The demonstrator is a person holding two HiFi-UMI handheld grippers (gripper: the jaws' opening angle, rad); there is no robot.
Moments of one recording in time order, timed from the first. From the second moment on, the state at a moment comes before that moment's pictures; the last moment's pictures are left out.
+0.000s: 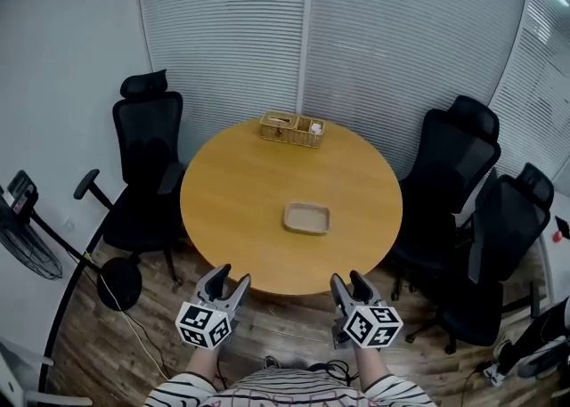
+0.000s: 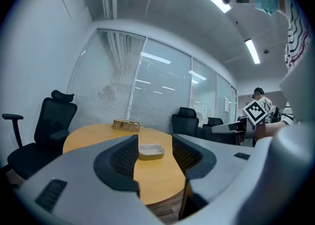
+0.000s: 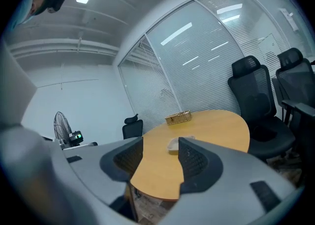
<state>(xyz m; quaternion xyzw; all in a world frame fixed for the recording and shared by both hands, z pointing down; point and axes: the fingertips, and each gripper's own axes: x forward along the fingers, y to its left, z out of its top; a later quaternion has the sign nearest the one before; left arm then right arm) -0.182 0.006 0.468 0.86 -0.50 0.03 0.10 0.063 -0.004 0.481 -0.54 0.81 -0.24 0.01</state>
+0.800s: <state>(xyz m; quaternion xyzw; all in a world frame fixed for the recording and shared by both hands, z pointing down) -0.169 -0.123 0.497 0.86 -0.49 0.03 0.12 0.073 -0.127 0.514 -0.54 0.80 -0.26 0.01</state>
